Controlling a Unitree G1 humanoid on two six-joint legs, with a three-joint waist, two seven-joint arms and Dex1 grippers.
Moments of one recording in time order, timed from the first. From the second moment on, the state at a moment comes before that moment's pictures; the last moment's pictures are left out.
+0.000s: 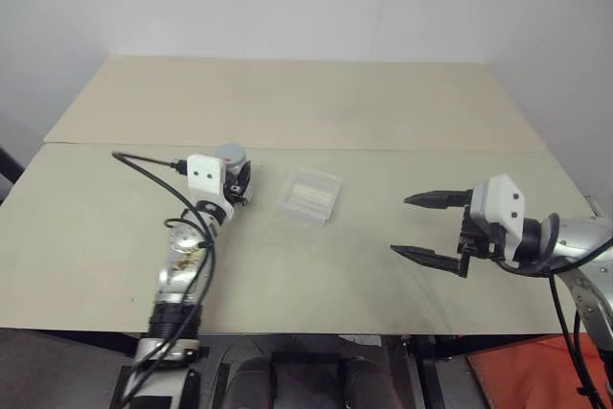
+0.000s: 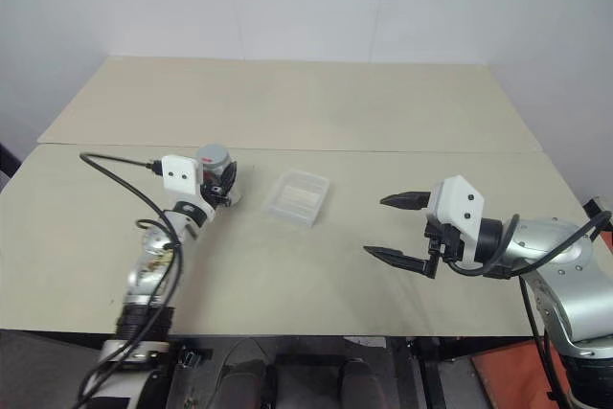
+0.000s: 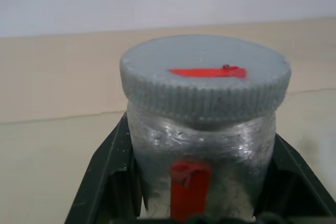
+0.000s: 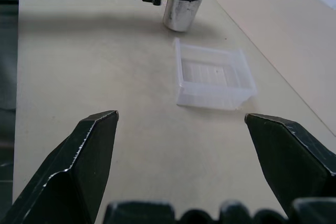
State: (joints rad) left arm -0.42 0.29 0.09 0.10 -0.21 0.16 -0.35; right arm -0.16 -0.88 -0.17 -0.44 0.52 0.38 1.03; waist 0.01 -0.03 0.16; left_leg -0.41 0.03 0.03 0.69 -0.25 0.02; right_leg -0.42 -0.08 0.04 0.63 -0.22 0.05
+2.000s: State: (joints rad) left arm -0.71 0.45 -0.08 0.27 -0.47 0.16 -1.40; right arm -0.76 -0.47 0.15 -0.27 0.60 0.73 0.85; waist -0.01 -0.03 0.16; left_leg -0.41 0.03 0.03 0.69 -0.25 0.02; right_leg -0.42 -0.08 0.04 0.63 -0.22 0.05
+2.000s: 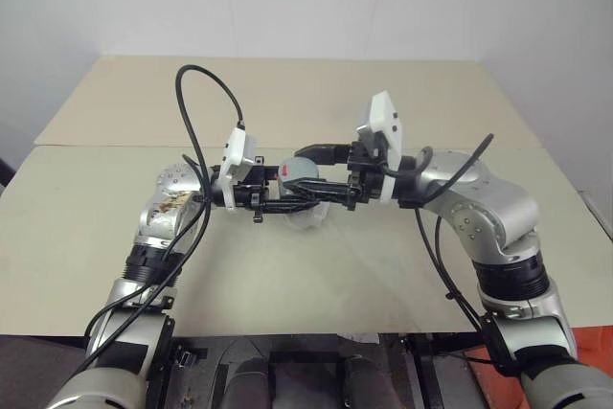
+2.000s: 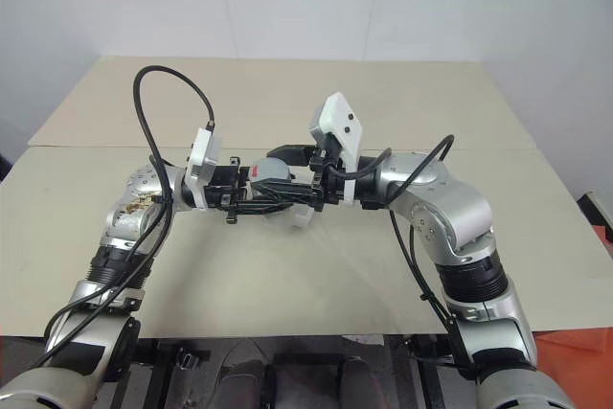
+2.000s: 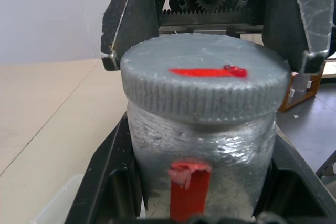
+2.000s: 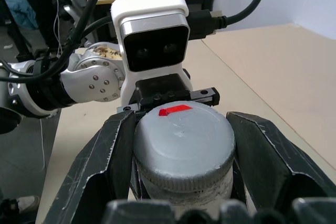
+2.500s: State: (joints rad) left arm -0.71 0.50 -0.09 0.19 -0.51 0.30 -1.54; right arm -0.96 -0.42 0.23 0.20 0.55 0.40 1.42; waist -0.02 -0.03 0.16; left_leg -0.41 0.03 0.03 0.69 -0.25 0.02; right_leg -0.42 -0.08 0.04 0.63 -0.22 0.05
